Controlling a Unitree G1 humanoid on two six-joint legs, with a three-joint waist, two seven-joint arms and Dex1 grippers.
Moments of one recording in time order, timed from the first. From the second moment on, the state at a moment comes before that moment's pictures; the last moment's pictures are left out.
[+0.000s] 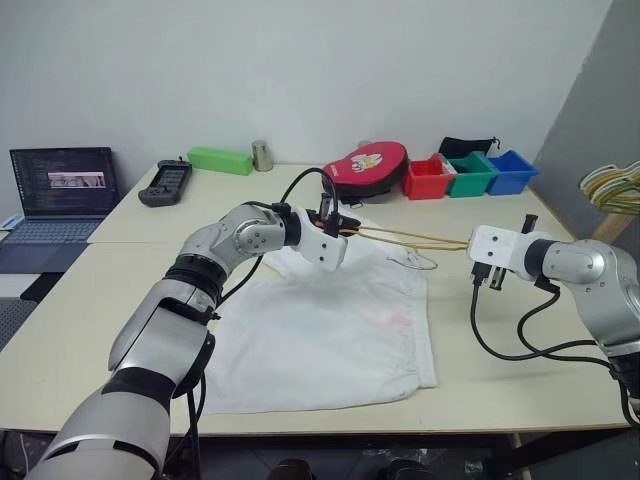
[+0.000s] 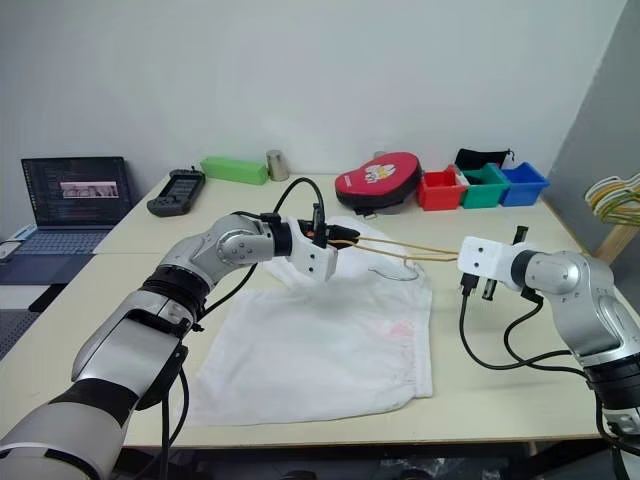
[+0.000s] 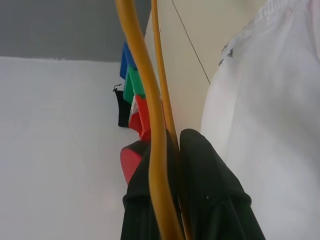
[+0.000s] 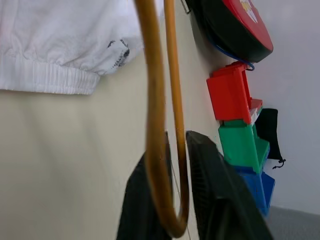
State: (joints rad) left arm -1.07 0.48 -0.44 0.94 0.57 -0.92 -0.51; right arm -0.46 -0.90 0.16 -0.08 -0.30 0.23 0.84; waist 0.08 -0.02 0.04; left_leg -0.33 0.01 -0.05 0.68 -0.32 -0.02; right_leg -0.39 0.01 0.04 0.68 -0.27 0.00
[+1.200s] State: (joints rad) left arm -0.61 0.51 -0.20 0.38 -0.25 -0.27 -0.99; right arm 0.04 -1.03 -0.19 -0.17 0.23 0.96 1.19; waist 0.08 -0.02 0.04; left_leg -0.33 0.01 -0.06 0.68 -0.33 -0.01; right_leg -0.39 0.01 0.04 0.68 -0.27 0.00
